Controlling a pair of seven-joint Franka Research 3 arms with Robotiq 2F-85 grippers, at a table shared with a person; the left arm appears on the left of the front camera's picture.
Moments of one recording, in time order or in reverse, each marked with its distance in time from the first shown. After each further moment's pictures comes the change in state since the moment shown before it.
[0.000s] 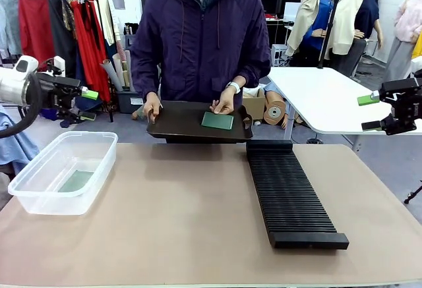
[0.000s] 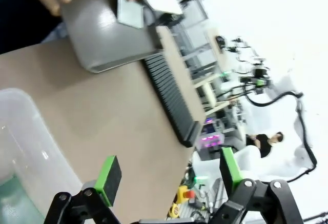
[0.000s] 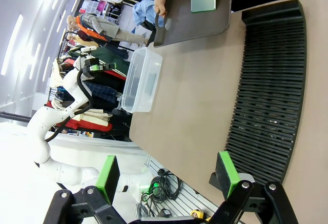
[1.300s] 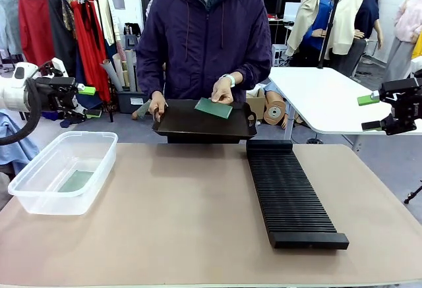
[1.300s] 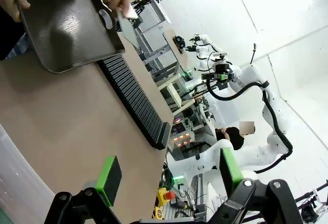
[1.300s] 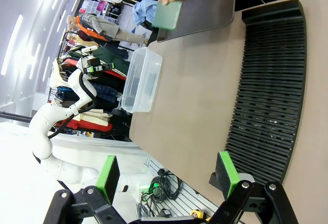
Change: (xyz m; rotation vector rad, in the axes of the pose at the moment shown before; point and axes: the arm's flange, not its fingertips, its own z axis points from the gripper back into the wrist) left arm -0.001 0.010 -0.007 -0.183 0.003 -0.032; right arm 0.000 0.000 0.000 0.000 0.000 0.000
